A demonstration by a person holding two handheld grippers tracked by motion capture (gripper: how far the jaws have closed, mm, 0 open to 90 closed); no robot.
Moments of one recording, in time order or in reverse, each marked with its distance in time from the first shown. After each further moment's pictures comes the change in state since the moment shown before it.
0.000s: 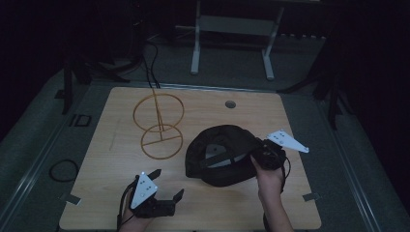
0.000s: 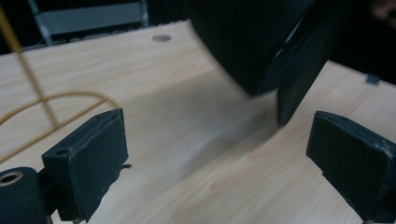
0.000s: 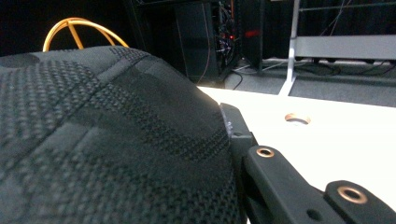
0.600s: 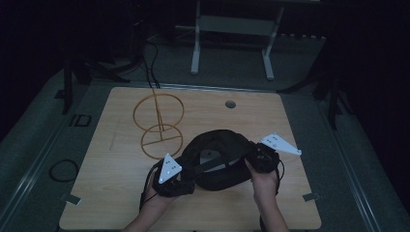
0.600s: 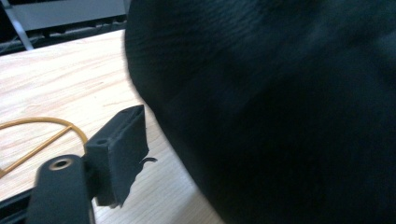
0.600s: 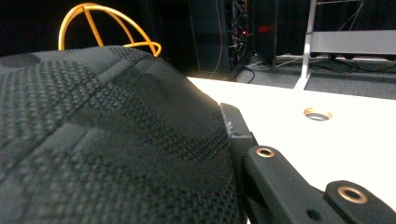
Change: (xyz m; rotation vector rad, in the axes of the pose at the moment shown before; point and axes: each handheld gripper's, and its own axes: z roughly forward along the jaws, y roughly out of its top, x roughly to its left) left arm 0.000 0.020 0.060 0.053 -0.037 0.001; right arm 0.007 -0.013 0.008 0.015 0.052 0.001
